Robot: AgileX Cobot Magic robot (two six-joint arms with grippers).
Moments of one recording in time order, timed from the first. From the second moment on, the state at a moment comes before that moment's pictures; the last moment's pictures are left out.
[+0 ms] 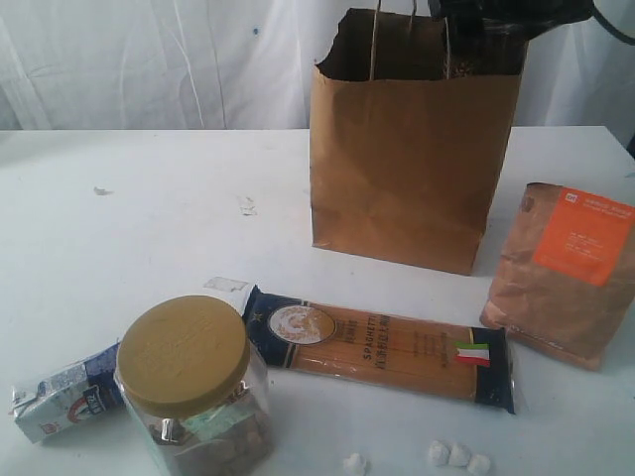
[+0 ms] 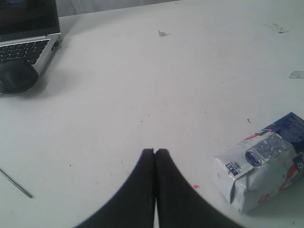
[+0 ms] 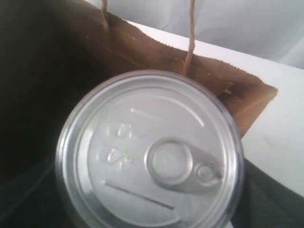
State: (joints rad) left arm 0.06 0.00 0.02 -0.16 0.39 0.26; right arm 0.26 1.75 -1.79 -0.07 0.92 0.01
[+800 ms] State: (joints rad) left arm 0.06 0.00 0.02 -0.16 0.39 0.26; right arm 0.26 1.75 -1.79 -0.07 0.95 0.01
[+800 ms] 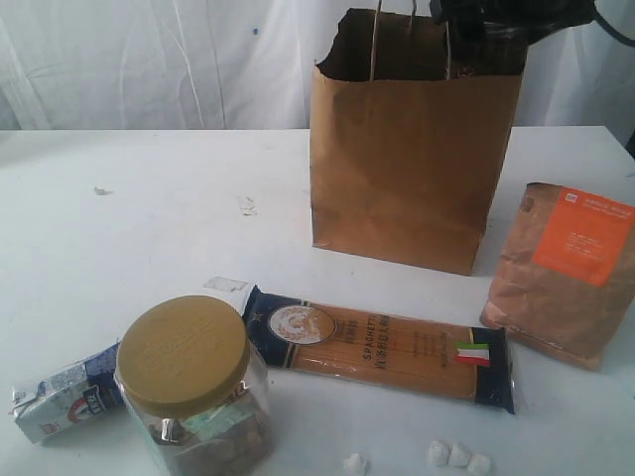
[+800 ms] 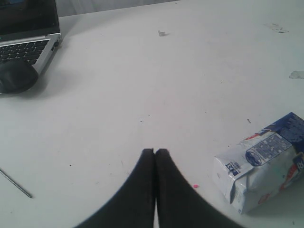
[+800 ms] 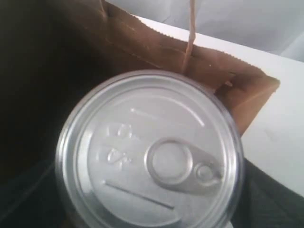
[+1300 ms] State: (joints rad) left arm 0.06 0.00 0.02 -0.16 0.39 0.26; right arm 0.26 1.76 -1.79 -0.07 0.96 -0.01
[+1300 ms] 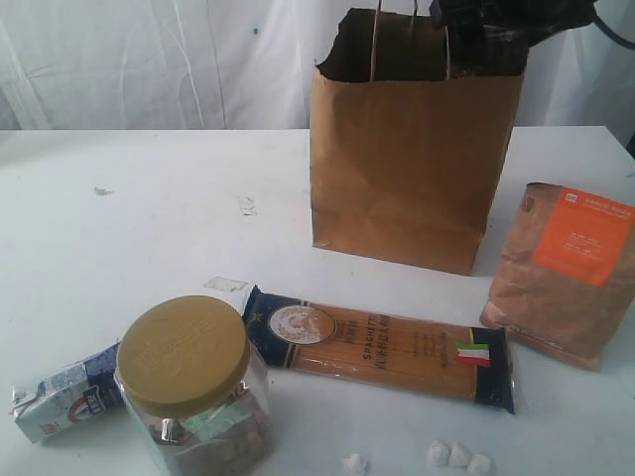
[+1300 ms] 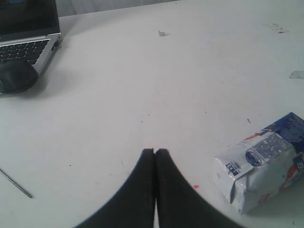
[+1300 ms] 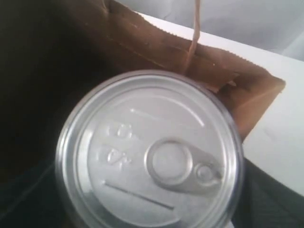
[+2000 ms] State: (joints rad) left arm 0.06 0.00 0.02 -0.16 0.39 0.26; right arm 0.26 1.78 -1.79 0.03 0.90 -0.01
